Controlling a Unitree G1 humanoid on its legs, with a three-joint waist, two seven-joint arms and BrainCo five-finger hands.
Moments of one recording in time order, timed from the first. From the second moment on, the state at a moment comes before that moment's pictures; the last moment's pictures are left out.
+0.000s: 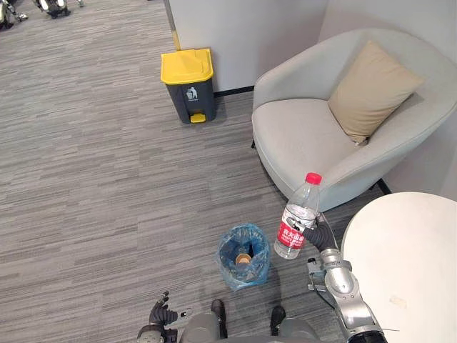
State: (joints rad) left arm 0.14 0.14 0.03 0.97 0.01 -0.17 0.09; right arm 0.10 -0.16 0.07 0.18 -0.16 -0.22 -0.12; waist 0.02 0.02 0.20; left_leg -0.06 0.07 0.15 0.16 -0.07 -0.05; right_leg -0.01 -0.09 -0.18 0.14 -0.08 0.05
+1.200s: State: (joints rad) left arm -0.27 0.12 0.05 0.52 -0.20 -0.25 0.20; right arm -0.73 -0.33 0.26 0.31 -0.39 -0.14 -0.35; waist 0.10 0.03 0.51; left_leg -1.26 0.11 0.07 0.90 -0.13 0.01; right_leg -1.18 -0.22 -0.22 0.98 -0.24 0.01
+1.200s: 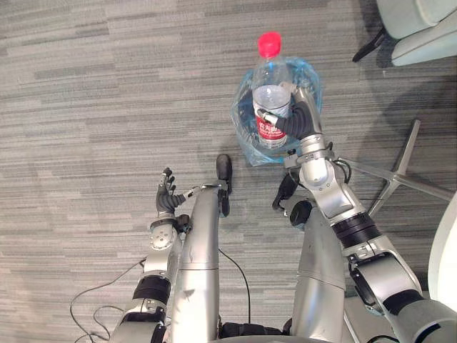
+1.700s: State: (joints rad) left arm -0.30 0.12 0.04 0.50 -0.21 -0.27 0.20; right arm -0.84 -0.37 0.26 0.48 -0.31 -0.12 -0.37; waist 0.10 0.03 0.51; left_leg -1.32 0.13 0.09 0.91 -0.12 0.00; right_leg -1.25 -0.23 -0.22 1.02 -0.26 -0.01
